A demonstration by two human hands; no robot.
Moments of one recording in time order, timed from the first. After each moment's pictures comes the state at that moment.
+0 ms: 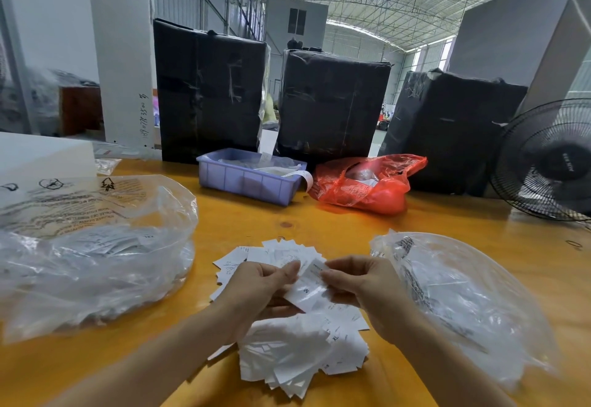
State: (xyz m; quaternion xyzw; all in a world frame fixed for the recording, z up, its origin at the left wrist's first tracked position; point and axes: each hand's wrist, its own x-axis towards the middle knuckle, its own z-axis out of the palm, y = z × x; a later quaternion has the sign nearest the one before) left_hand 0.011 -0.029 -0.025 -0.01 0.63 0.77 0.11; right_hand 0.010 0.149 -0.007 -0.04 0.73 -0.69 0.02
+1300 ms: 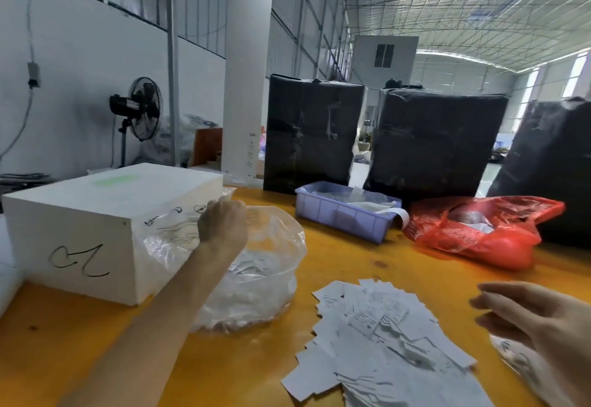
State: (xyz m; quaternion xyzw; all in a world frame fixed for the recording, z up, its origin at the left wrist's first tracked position) left_hand -0.014 -0.208 0.047 -0.21 0.93 0.05 -0.29; right_hand 0.002 0.176 0.023 -0.06 0.75 -0.65 -0.09
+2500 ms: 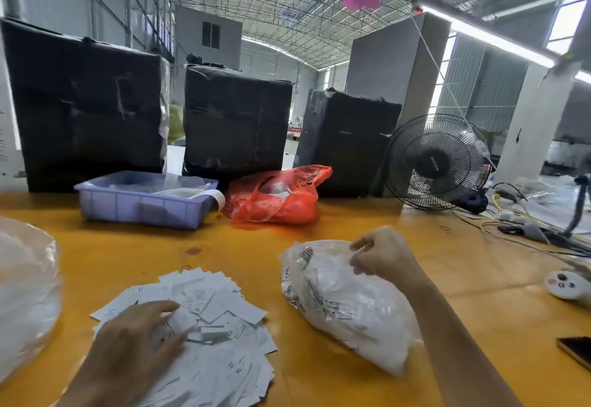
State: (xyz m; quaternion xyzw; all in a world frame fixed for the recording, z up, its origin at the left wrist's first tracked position) left_hand -0.024 -0.047 -0.076 0.21 0.87 0.26 -0.36; right_hand -0.008 0.302 0.048 0.10 0.93 -0.33 -0.16
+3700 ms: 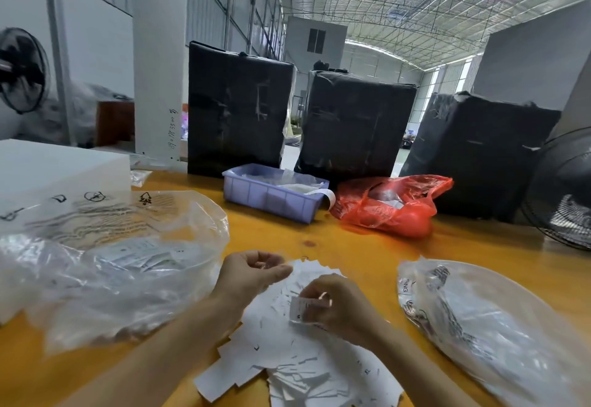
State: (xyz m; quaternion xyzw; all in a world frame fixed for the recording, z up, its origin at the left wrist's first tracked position) left_hand -0.019 -0.078 -0.018 -0.05 0.66 0.75 -0.07; right_hand -0.037 0.098 -0.030 -0.28 0.91 -0.28 -0.07
